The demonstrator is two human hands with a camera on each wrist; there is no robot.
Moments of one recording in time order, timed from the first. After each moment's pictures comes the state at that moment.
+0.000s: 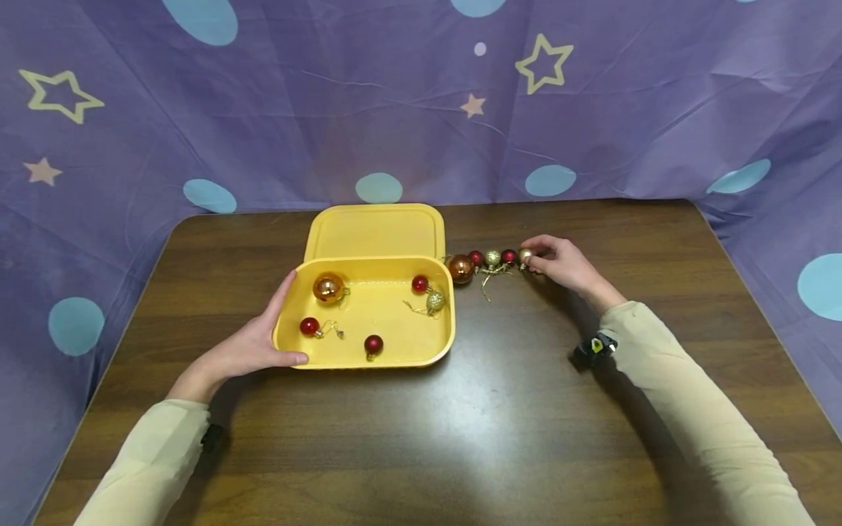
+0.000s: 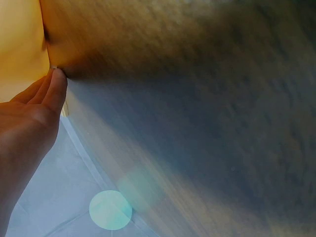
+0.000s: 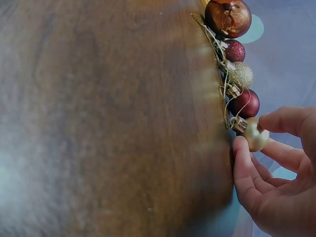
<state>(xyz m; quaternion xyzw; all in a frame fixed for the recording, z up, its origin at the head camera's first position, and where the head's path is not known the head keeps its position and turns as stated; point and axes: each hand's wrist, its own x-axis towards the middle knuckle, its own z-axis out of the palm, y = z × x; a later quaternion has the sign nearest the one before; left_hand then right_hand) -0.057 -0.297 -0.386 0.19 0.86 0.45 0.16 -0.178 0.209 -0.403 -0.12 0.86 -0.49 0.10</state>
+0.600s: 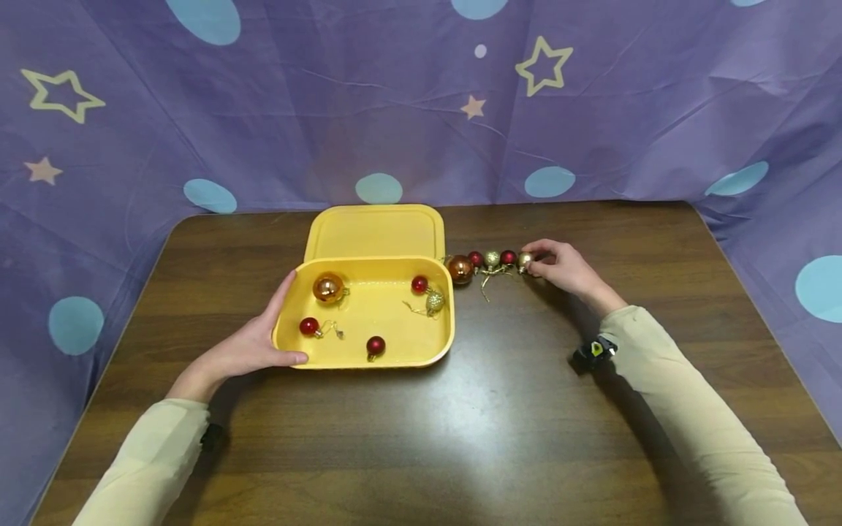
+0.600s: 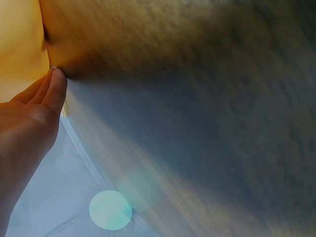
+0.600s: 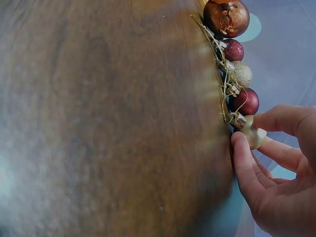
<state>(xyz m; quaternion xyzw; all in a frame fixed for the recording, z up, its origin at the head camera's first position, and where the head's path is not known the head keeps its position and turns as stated) -0.056 -0.297 -0.387 0.19 0.86 0.45 0.15 -0.176 0.214 -0.408 -0.12 0.85 -0.50 0.11</state>
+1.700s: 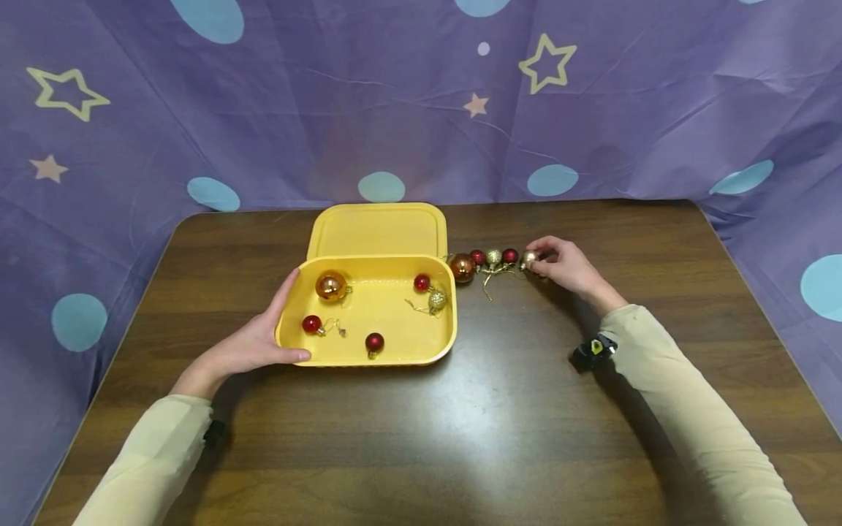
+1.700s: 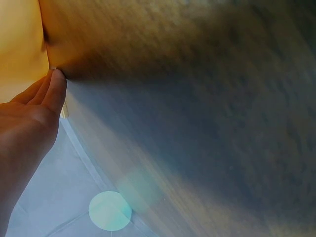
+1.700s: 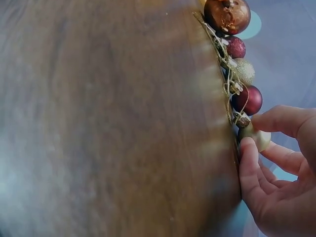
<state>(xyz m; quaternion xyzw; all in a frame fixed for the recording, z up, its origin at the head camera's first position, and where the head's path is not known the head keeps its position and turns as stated) -0.056 -0.296 -0.383 0.18 0.86 0.45 0.16 -0.177 0.212 -0.412 -0.11 0.85 -0.51 0.09</state>
